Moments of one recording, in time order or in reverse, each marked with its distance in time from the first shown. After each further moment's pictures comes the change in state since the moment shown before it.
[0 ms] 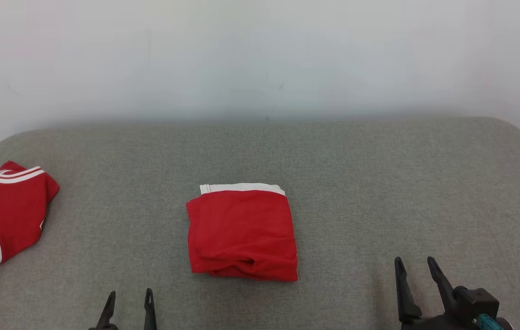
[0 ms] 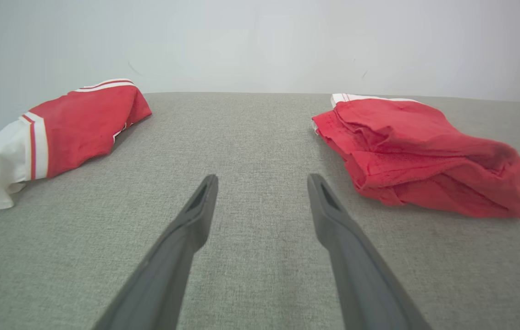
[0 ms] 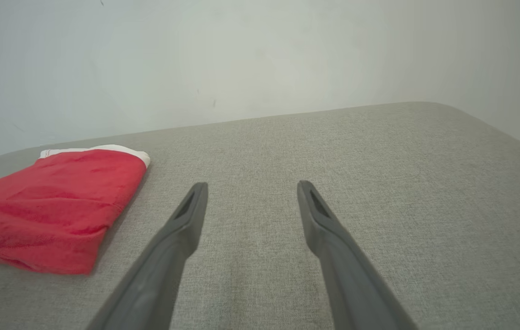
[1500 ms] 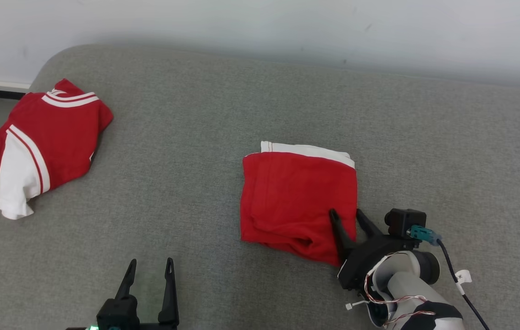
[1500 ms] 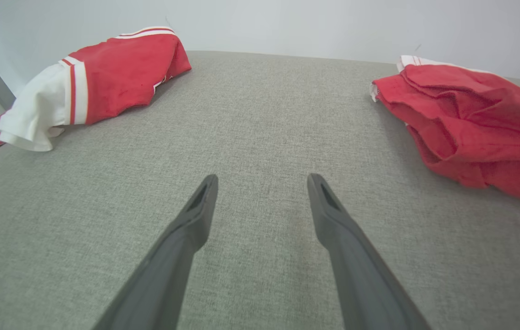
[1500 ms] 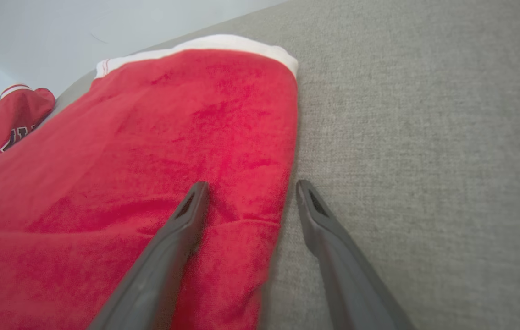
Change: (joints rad) left arm -0.098 0.000 -0.097 0.002 -0.045 0.024 0.000; right arm -0.534 -0.001 0.421 0.646 0.456 0.000 0.028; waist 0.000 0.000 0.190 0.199
